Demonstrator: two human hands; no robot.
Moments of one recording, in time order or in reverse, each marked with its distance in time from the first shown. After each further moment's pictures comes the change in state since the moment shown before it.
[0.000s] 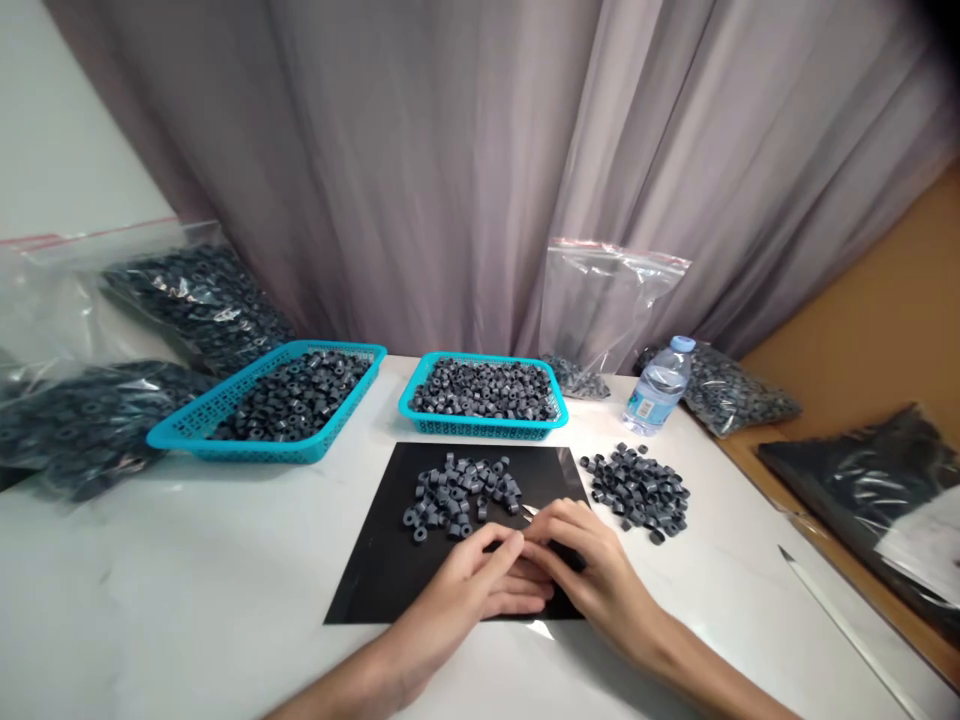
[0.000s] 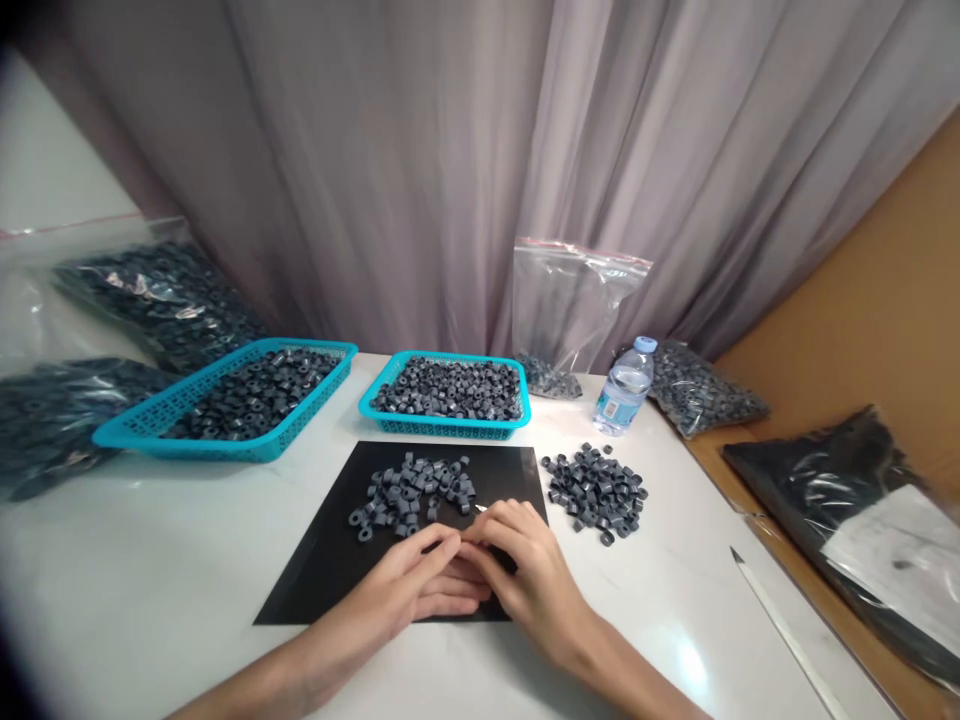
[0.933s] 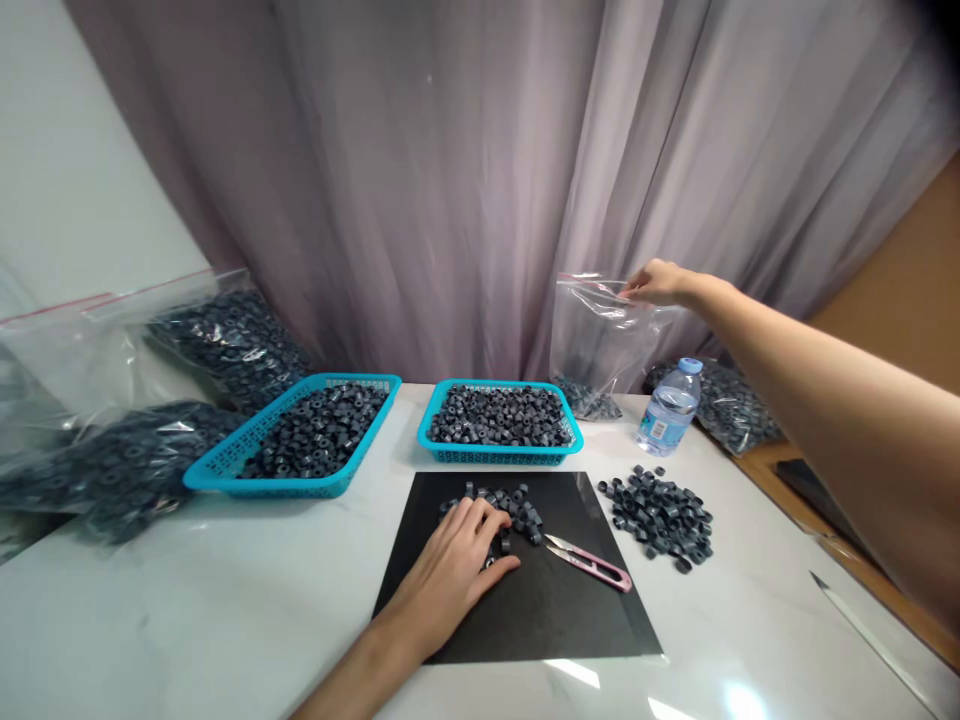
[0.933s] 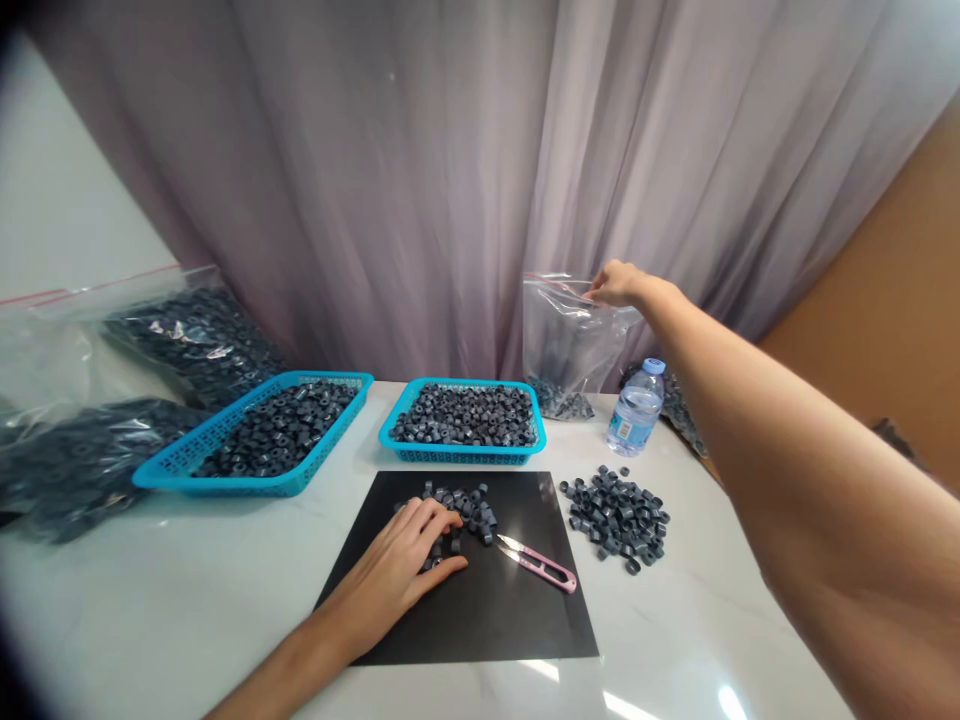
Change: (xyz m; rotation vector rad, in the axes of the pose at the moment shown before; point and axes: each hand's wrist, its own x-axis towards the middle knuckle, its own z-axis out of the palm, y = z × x) left_hand 0.016 0.019 -0.065 1.509 0.225 0.662; right_hand 0.290 0.104 -0.230 -0.686 0.188 0.254
